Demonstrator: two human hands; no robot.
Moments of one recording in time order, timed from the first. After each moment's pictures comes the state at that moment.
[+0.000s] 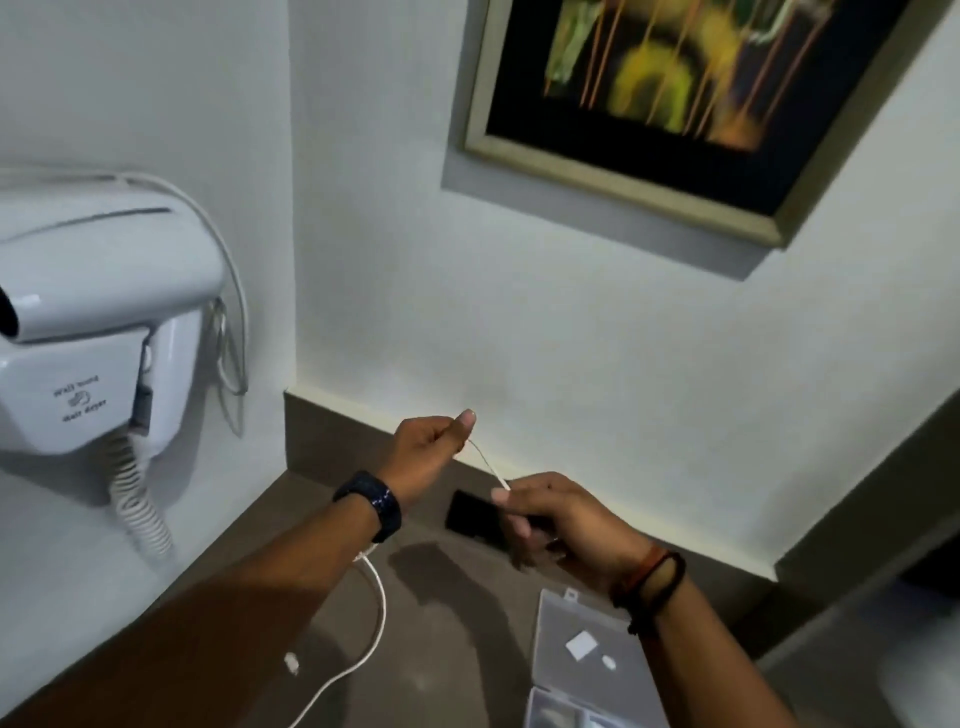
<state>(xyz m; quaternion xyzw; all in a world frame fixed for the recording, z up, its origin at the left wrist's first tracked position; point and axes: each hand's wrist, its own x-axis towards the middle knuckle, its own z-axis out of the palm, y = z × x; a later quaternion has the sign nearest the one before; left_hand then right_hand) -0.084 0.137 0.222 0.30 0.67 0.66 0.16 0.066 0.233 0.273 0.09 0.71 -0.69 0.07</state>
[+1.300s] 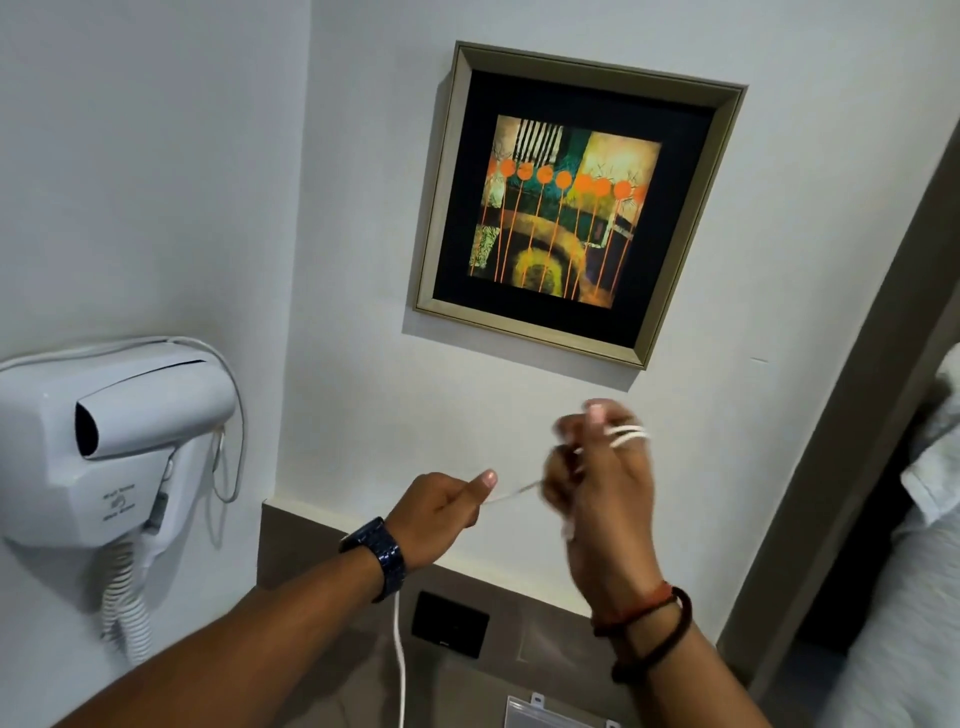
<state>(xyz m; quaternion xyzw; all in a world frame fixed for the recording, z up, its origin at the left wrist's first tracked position) -0.016 0.134 0.320 0.48 0.68 0.55 0.06 0.137 0.188 0.411 0.03 0.57 -0.68 -0.47</state>
